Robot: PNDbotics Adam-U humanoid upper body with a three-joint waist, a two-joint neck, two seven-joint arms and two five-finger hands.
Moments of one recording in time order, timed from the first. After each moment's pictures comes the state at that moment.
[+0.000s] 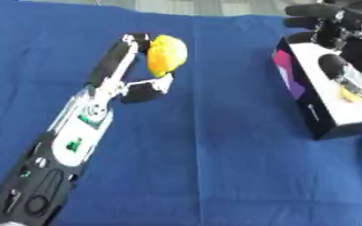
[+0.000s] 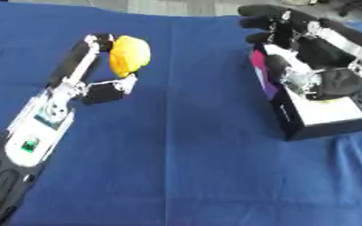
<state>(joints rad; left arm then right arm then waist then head) -0.82 0.08 -0.41 -1.34 -0.56 -0.04 0.04 -0.28 -0.86 0.05 -1.98 -0.36 -0.27 0.44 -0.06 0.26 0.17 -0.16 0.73</state>
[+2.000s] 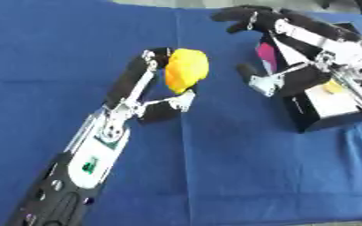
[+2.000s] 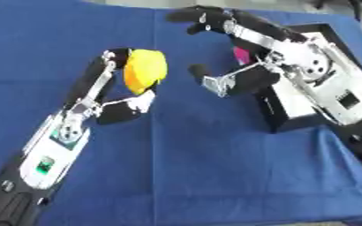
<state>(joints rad) -0.83 -0.06 -0.48 -1.29 -0.55 -0.17 0.04 -0.40 -0.85 0.14 -1.98 0.01 -0.28 0.37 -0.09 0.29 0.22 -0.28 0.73</state>
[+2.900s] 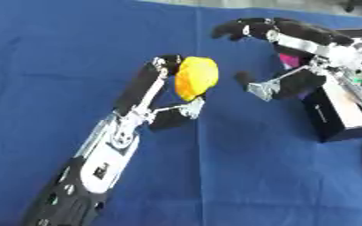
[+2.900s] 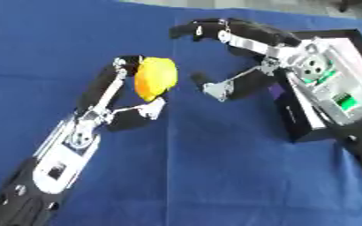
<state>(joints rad) -0.84 -0.10 -0.48 -1.27 -0.60 -0.19 0.09 -0.47 -0.83 0.15 -1.93 0.17 -0.24 0.46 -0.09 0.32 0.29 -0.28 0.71</state>
